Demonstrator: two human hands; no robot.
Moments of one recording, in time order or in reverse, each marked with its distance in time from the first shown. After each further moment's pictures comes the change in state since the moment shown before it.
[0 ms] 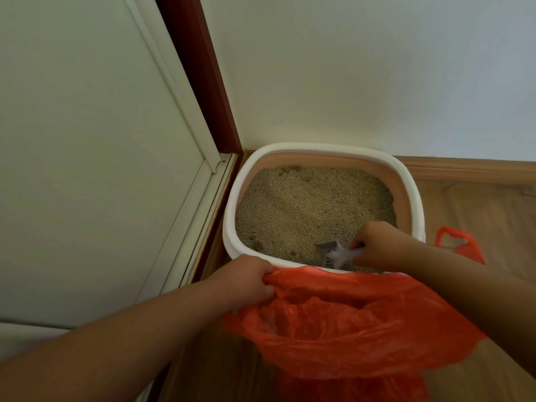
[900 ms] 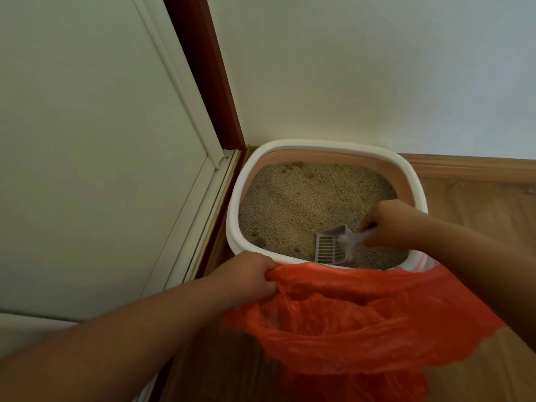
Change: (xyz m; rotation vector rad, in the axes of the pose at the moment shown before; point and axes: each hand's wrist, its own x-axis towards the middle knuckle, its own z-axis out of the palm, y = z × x) left_hand -0.006 -0.003 0.000 -0.004 0.005 -0.028; right_hand -0.002 0.001 -0.037 -0.060 0.011 -0.012
